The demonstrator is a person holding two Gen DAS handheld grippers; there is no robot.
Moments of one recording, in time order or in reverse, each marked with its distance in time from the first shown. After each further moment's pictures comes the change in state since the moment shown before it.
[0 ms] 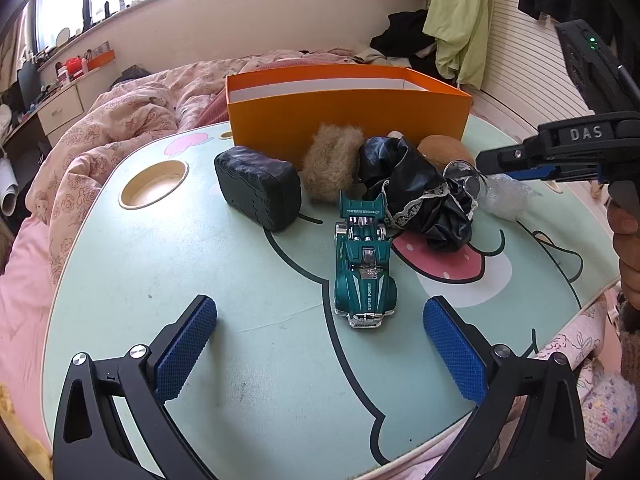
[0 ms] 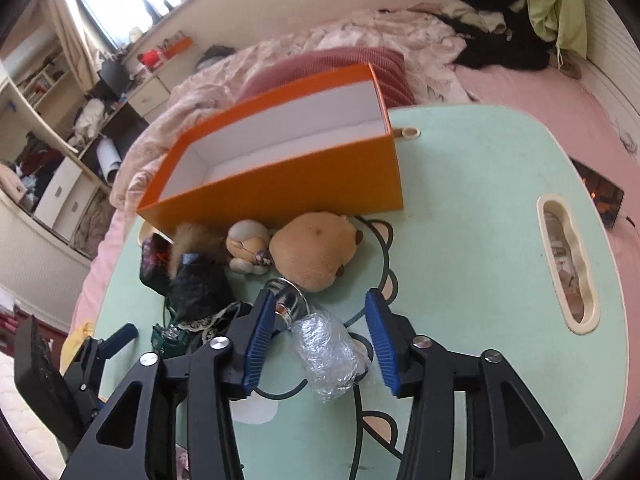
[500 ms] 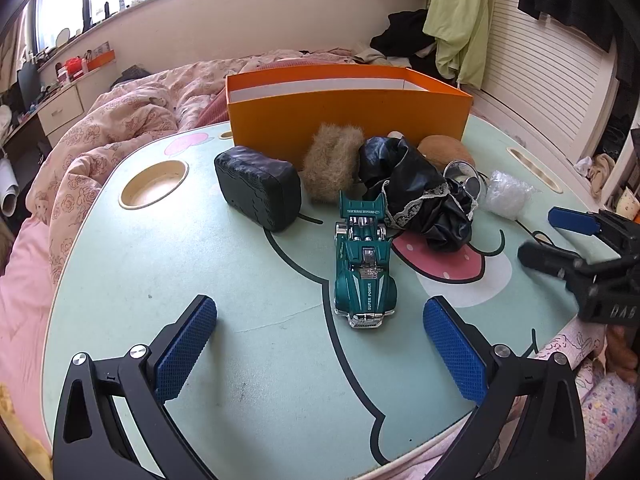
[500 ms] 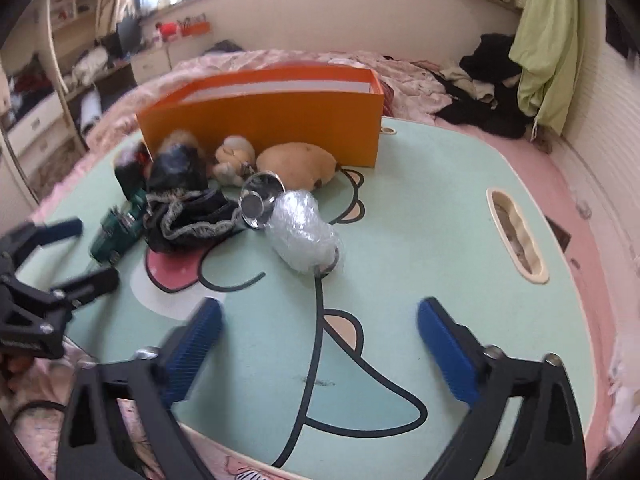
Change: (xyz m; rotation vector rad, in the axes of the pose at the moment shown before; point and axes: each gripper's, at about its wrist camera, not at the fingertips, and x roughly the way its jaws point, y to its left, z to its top) left arm 0.001 0.000 0.000 0.000 0.003 0.003; right arm 0.005 0.016 -0.083 -0.274 -0.071 -0.207
